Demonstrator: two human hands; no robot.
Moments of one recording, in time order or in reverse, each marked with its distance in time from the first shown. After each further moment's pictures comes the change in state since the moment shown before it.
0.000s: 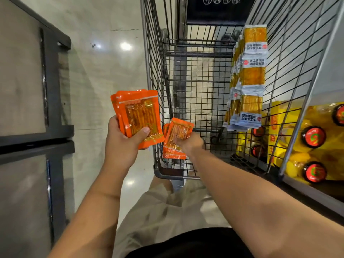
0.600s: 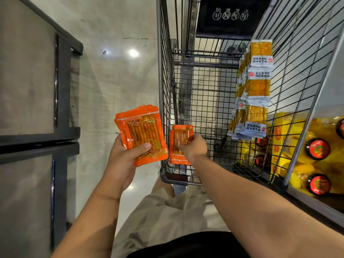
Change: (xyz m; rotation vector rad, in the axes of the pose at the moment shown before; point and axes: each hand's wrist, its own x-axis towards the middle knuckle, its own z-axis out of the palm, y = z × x) left_hand -0.006 -0.021 -0.026 -0.447 -0.222 -0.170; right_hand 0.002 -0.002 0.011 0.057 0.175 -0.028
